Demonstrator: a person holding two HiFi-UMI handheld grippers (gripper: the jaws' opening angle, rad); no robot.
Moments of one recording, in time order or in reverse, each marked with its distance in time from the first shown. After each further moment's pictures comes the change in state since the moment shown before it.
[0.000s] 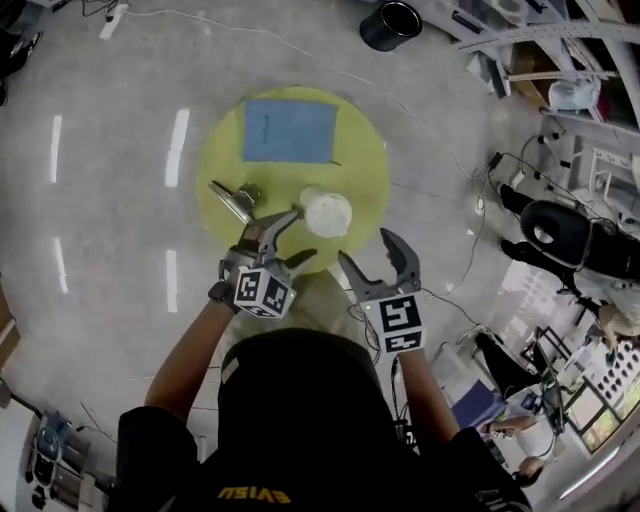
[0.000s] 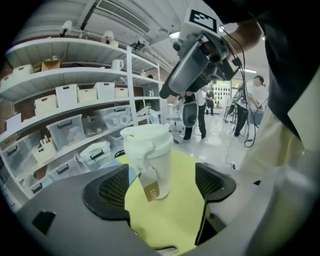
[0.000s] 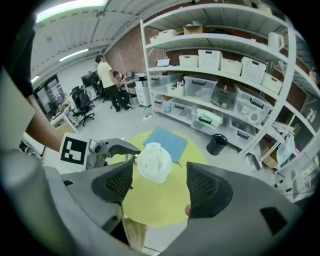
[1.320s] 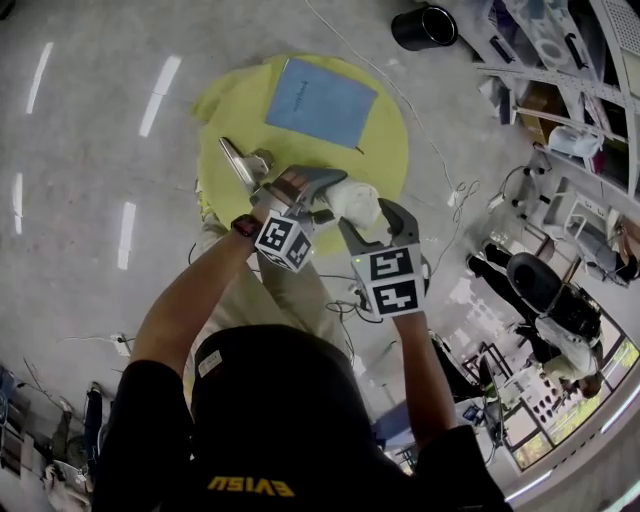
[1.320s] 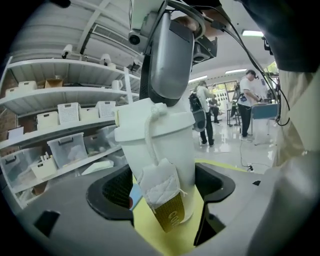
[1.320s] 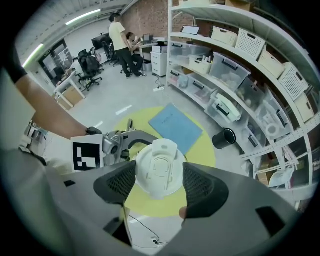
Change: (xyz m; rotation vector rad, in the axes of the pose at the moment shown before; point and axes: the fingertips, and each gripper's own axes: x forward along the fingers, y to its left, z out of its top) left arm 0.054 0.027 -0.008 0.110 -0.227 0.092; right arm 0.078 0.031 0.004 -0.244 0.348 0.046
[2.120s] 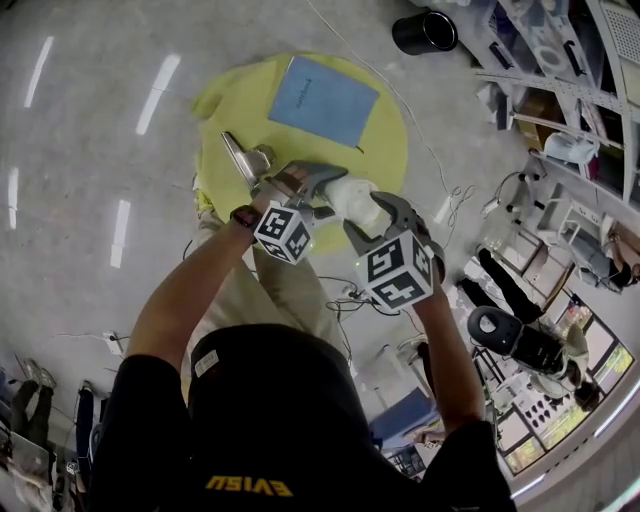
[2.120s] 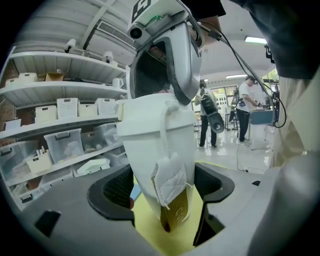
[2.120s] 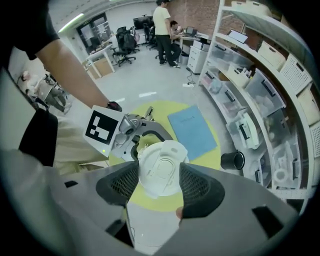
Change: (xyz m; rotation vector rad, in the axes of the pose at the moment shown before) left arm 0.001 -0.005 -0.008 -0.042 -0.014 -0.038; right arm 0.007 0.016 -0.005 -0.419 0.087 0.103
